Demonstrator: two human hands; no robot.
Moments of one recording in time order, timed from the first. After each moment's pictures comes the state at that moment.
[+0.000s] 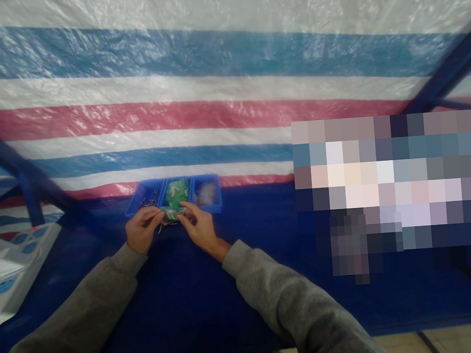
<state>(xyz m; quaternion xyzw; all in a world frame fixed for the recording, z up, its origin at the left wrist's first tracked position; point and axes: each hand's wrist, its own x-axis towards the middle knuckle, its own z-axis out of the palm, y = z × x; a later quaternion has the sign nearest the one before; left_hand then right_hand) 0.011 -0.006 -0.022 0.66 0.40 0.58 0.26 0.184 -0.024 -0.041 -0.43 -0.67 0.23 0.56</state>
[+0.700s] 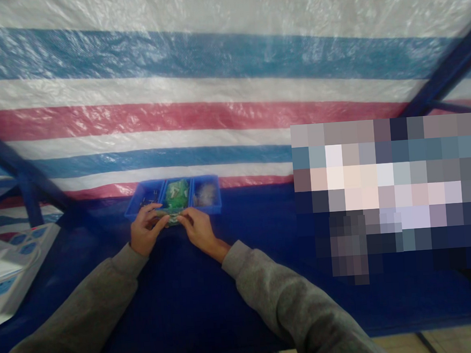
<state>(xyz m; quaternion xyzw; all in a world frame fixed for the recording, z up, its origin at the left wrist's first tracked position) 0.015 -0.009 -0.026 0.67 0.39 0.55 0.31 0.184 -0.019 -0.042 -0.43 -0.70 0.20 0.53</state>
